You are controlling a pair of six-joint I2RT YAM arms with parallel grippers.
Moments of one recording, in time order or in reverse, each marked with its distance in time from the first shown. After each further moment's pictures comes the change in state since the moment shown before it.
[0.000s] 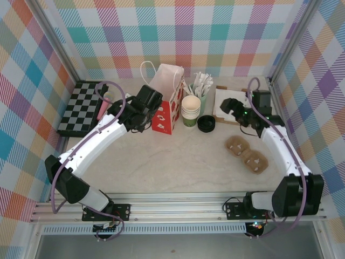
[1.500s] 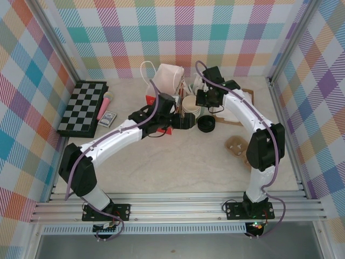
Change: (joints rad) left arm -0.055 0.113 -0.209 0.552 0.479 0.997; right arm 0.305 0.557 0.651 -0.365 0.317 -0.192
